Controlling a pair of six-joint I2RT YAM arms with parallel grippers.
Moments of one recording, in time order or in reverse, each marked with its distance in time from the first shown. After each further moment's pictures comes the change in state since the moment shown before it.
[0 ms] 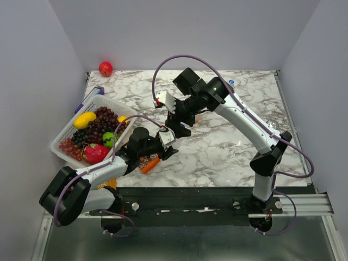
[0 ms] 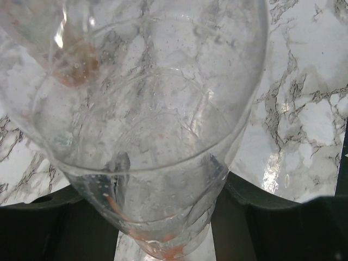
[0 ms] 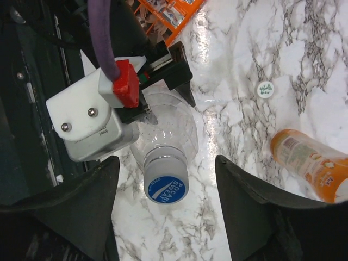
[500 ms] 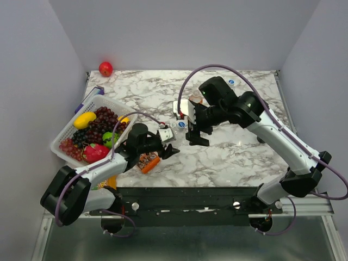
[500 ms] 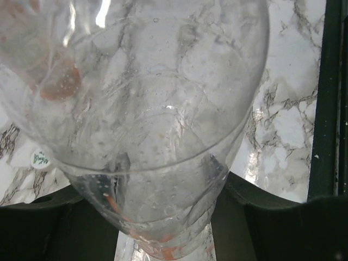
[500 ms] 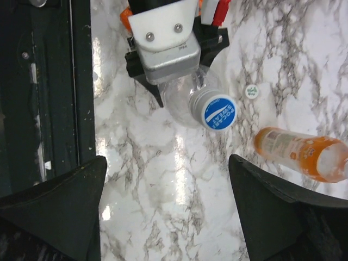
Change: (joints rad) left arm 0.037 0.009 0.043 -0.035 0.132 -0.032; right arm -0.008 -0.367 -0.358 0.140 -0.027 -0.117
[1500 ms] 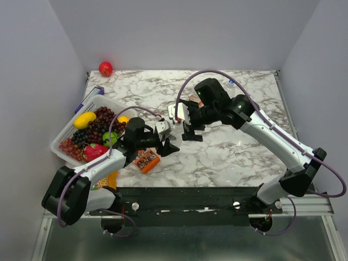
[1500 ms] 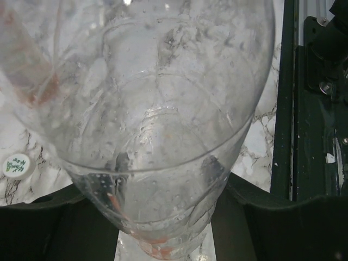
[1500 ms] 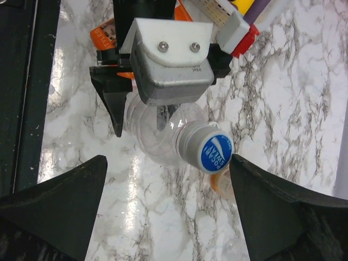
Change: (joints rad) left arm 0.072 0.010 0.071 -0.054 0.154 -0.132; right arm -0.008 0.008 -0.119 0.228 -0.056 -0.189
